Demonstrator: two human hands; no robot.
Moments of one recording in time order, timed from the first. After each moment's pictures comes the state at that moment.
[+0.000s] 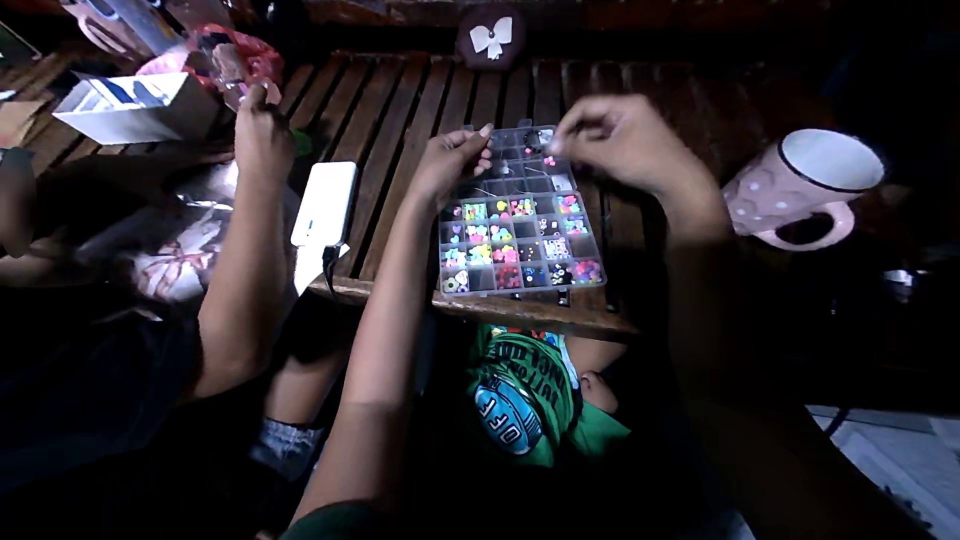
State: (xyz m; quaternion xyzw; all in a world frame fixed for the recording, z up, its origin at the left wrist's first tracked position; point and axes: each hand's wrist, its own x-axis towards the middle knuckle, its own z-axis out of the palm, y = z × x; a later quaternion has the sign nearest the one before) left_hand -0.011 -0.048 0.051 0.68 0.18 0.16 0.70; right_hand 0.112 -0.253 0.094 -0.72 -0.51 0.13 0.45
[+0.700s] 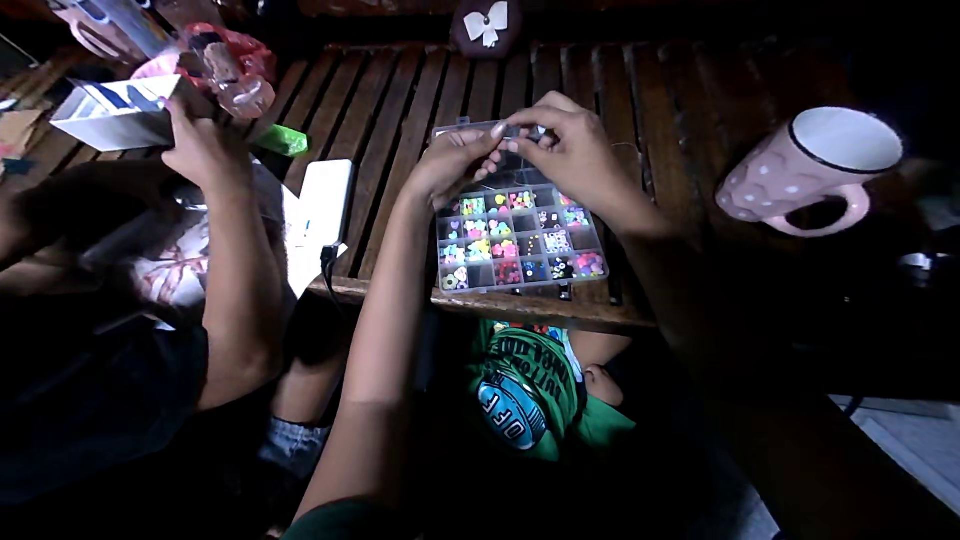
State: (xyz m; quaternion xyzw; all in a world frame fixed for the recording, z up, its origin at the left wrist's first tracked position) left_hand -0.013 -0.050 0.056 0.69 0.11 0.07 0.71; right_hand 0.086 -0.218 0.062 -0.73 -0.53 -0.02 0.44
